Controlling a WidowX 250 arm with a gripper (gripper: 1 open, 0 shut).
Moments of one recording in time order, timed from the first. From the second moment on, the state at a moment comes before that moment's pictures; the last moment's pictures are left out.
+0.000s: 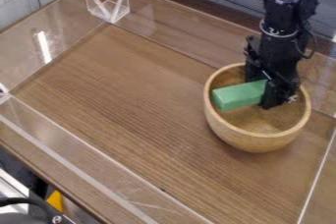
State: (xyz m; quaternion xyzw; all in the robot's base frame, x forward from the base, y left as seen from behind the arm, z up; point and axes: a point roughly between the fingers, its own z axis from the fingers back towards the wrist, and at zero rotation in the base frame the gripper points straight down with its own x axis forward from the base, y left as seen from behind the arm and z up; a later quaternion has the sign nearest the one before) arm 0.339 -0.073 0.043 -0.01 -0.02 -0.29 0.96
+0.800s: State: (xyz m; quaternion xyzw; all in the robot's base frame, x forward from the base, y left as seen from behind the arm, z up) arm 0.347 -0.076 0.034 -0.02 -0.02 -0.28 0.96
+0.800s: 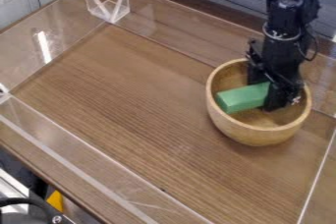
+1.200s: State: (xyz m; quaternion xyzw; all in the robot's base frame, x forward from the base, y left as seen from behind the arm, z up) arm 0.332 -0.067 0.038 -0.03 -0.01 -0.32 0.95
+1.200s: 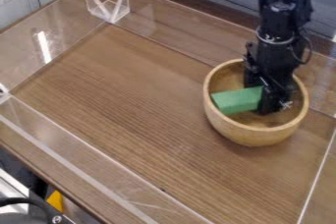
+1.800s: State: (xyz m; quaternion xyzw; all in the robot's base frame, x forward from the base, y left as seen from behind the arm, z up) arm 0.321 -0.069 0.049 -0.04 0.01 -0.37 0.93
